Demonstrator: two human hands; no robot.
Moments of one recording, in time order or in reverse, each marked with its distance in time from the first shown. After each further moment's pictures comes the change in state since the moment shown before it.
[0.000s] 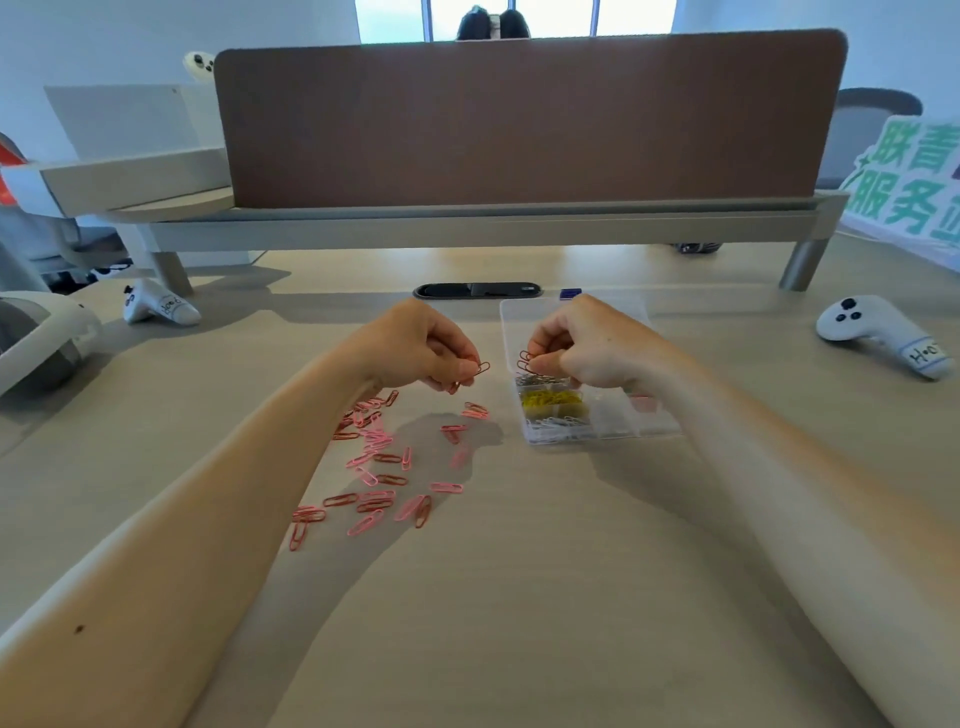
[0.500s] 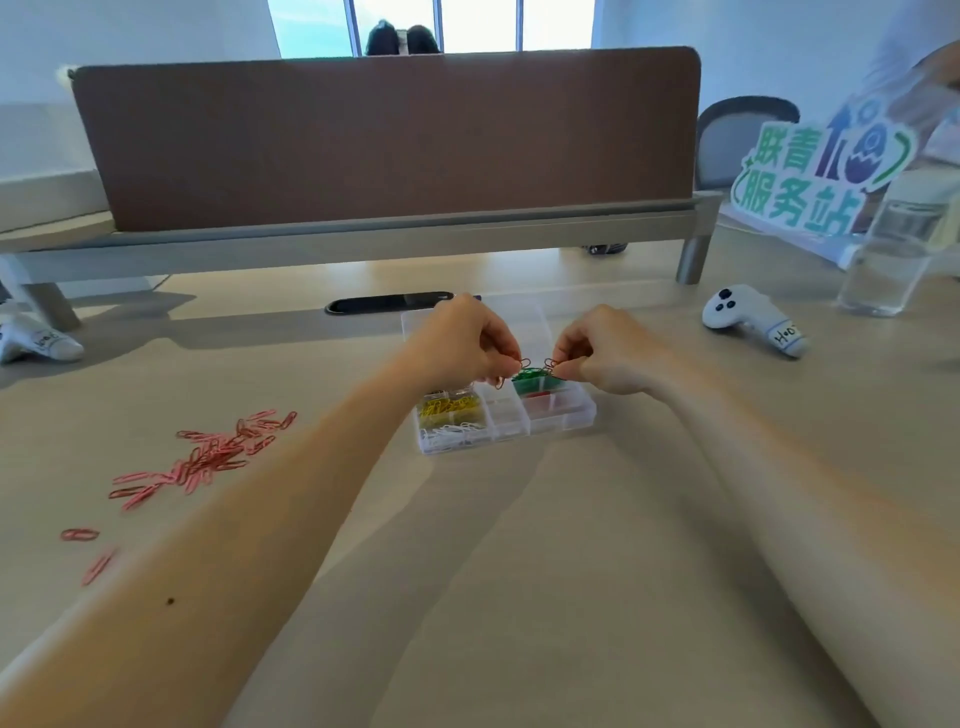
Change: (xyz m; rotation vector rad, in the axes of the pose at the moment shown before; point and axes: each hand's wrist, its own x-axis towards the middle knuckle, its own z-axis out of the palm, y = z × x) left_hand 0.060 0.082 0.100 0.268 0.032 0.244; right_hand -0.045 0.096 -0.056 -0.138 0.165 0.164
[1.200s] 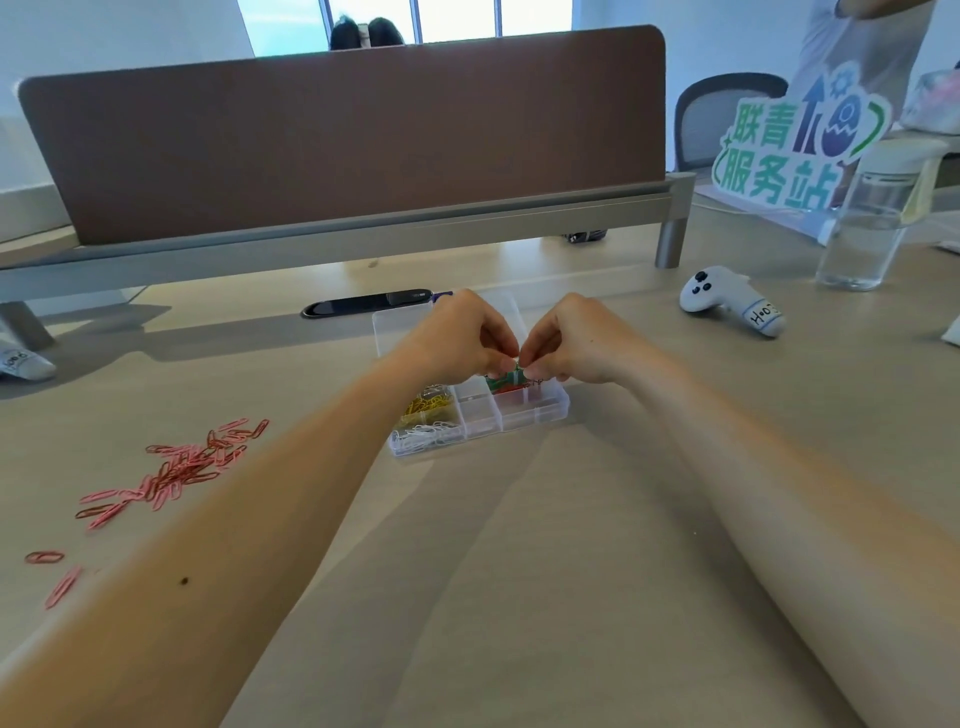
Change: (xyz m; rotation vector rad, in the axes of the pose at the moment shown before) left_hand 0.024 0.013 0.020 0.068 -0.045 0.047; right_hand 0.000 0.010 -0.001 0.118 -0.002 -0.014
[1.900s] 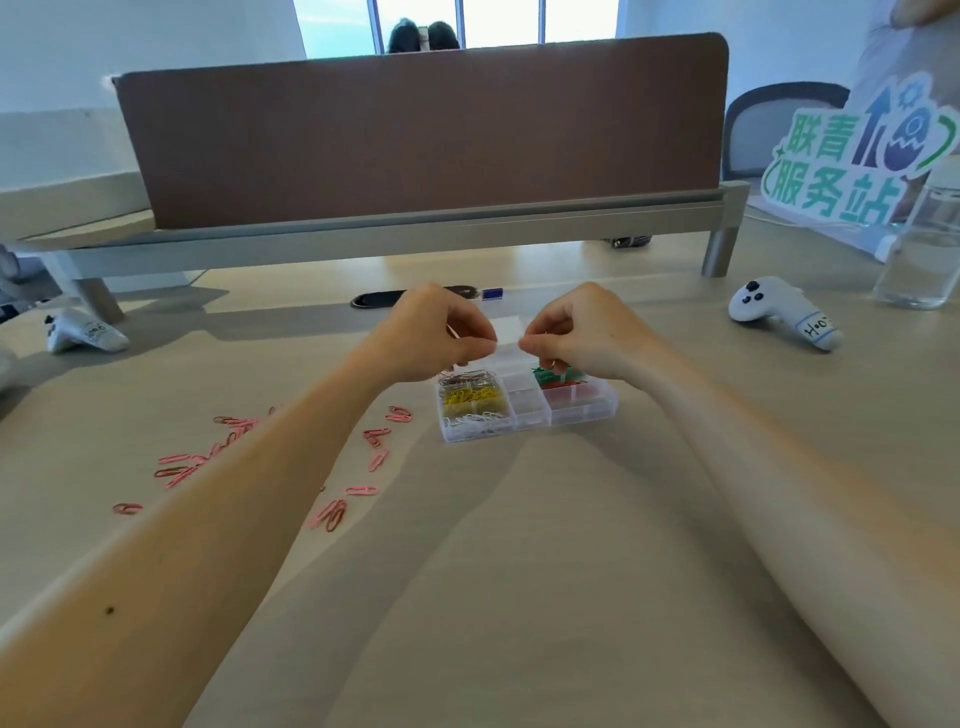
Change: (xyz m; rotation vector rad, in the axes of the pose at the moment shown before) left_hand -0.050 -0.033 -0.042 -0.008 0.113 -0.027; right_hand -0.003 -0.042 0.015 0.077 0.073 -0.102
